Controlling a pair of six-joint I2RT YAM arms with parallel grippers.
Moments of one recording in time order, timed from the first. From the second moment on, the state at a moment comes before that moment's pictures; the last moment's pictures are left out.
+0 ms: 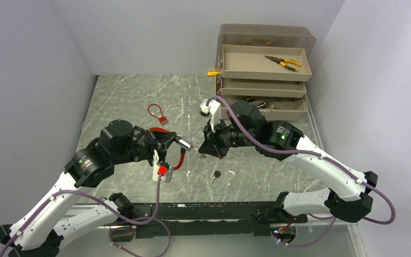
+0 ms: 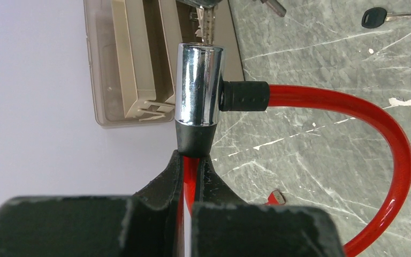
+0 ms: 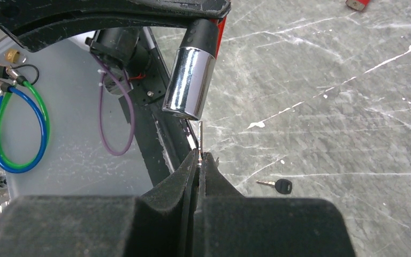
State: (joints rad) left arm -0.76 0.77 1.09 -0.72 0.39 1.36; right arm 1.03 1.22 1.48 -0.80 -0.25 0.17
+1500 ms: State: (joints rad) left arm -0.77 0.77 1.09 -0.72 0.37 1.37; right arm 1.04 1.20 1.47 -0.77 -0.27 0.16
